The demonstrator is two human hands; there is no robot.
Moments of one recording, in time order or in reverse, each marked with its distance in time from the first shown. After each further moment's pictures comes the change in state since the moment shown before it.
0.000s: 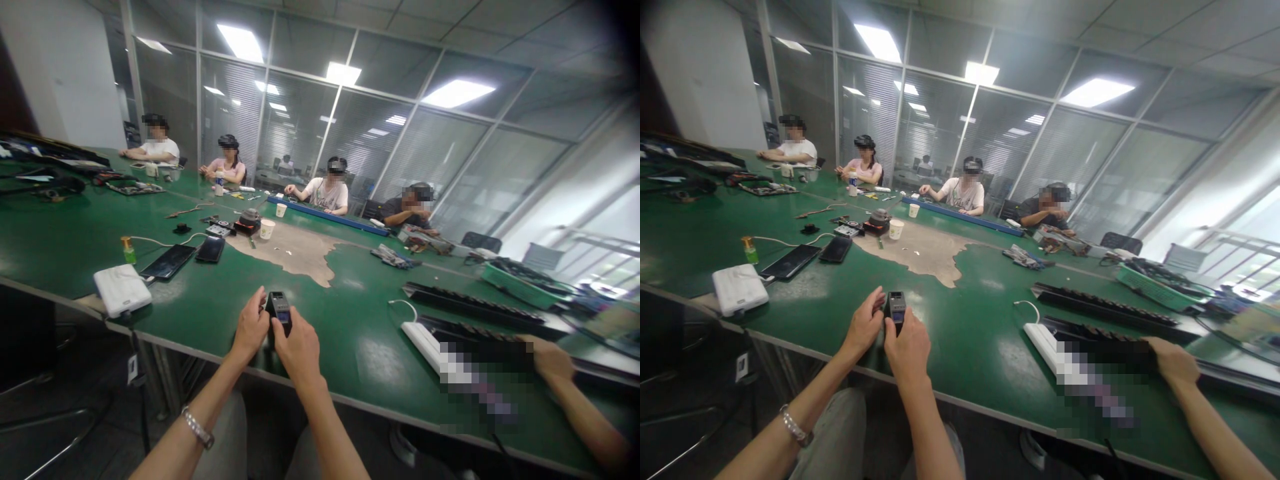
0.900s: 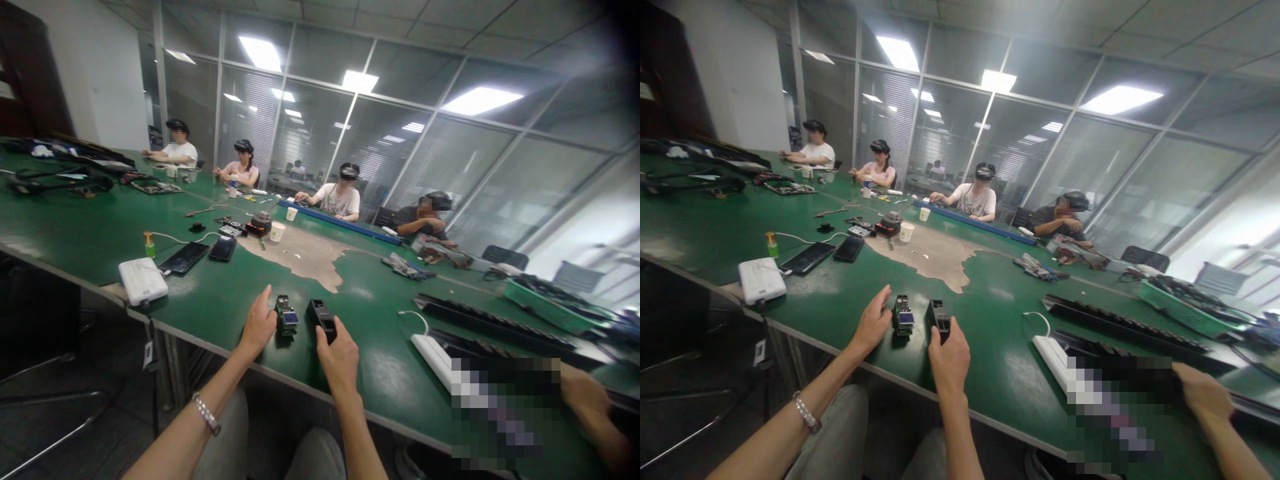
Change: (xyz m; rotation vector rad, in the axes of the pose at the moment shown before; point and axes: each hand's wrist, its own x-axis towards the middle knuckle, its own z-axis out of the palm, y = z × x) left_hand -0.002 0.005 -0.003 0.045 0.030 0.033; right_hand 0.001 0.081 -0.004 0.038 0.159 0.141
